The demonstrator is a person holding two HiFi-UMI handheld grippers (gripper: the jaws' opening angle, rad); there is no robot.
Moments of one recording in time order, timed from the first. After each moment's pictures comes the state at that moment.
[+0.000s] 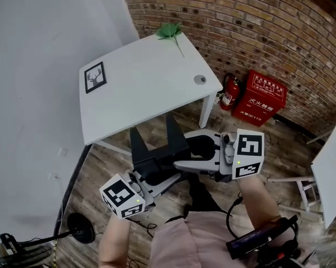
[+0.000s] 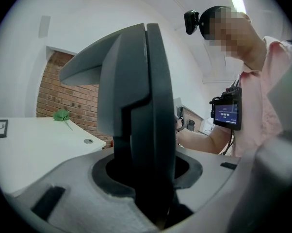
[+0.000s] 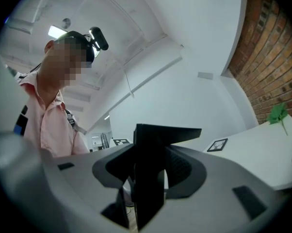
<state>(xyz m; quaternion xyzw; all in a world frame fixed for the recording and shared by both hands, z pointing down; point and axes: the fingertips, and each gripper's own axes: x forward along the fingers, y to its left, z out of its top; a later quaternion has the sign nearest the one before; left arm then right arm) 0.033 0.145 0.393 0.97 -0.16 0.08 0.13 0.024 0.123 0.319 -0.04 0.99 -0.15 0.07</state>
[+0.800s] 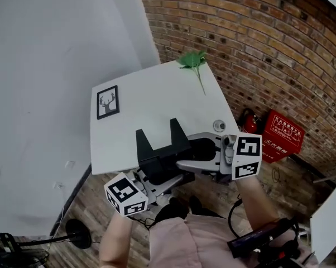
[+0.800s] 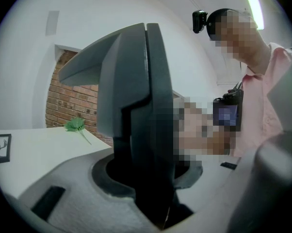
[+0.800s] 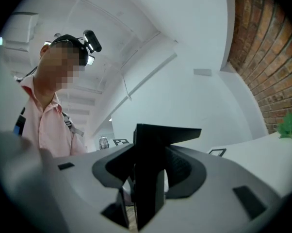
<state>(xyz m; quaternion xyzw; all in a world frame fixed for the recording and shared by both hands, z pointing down) 0.027 -0.058 0.382 0.96 -0.22 0.08 0.15 0.016 -0.080 0.304 0.02 0.98 -0.16 0.07</state>
